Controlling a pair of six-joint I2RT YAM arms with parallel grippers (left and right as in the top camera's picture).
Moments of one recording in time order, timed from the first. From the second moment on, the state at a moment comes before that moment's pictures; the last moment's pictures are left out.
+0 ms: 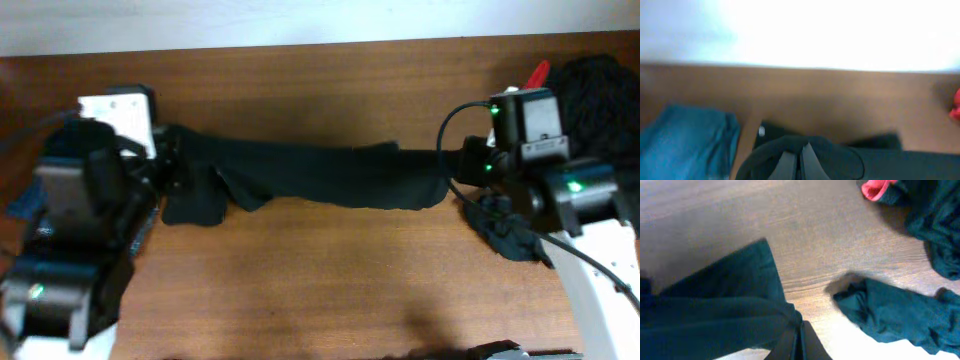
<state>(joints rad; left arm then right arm) -0.13 1.09 1.50 -0.89 -0.03 -0.14 0.16 1.28 1.47 -1.15 0.15 0.38</state>
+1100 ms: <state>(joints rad) -0.13 1.05 1.98 -1.15 -0.02 -0.13 0.16 1.04 1.76 -1.18 0.07 0.33</state>
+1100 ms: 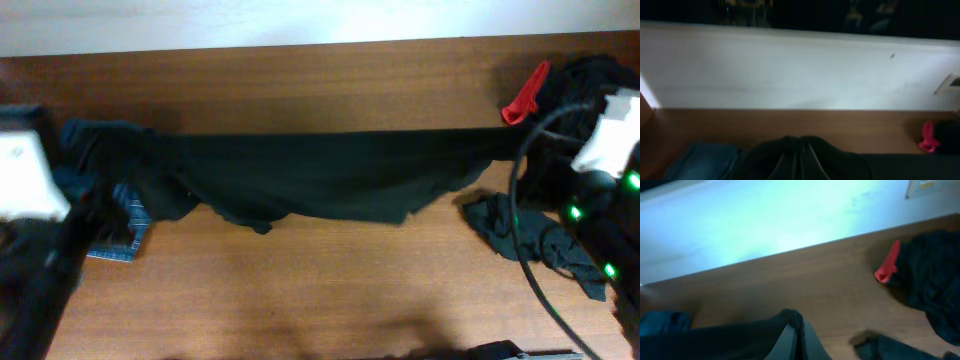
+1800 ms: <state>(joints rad) -0.13 1.27 2.12 -1.28 -0.06 -0.12 0.16 1.10 1.82 -1.29 0.04 0.37</state>
